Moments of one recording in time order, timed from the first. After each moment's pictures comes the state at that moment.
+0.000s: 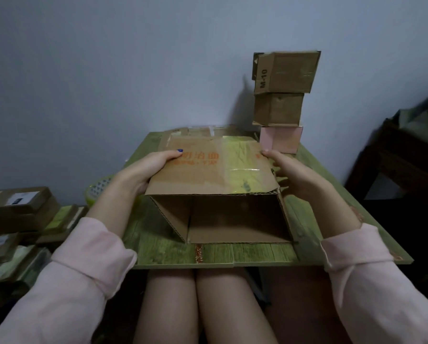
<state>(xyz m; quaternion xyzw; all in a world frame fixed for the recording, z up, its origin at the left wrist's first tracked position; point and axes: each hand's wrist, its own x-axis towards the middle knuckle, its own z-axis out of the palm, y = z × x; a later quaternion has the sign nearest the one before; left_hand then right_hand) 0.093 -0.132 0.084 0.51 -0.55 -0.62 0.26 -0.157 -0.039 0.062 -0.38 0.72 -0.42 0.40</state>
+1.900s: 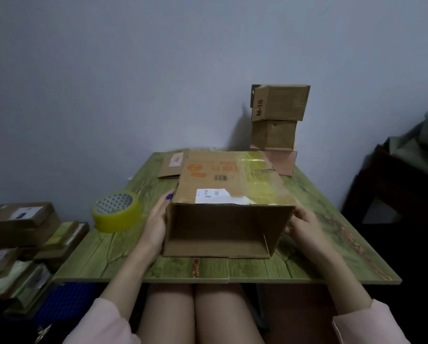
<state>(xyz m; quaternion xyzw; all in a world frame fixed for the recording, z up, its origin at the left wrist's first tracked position) 0.089 -0.083 0.007 0.41 -0.53 -0.53 0.52 -0.153 0.023 0.011 -0.41 0.60 -0.60 0.33</state>
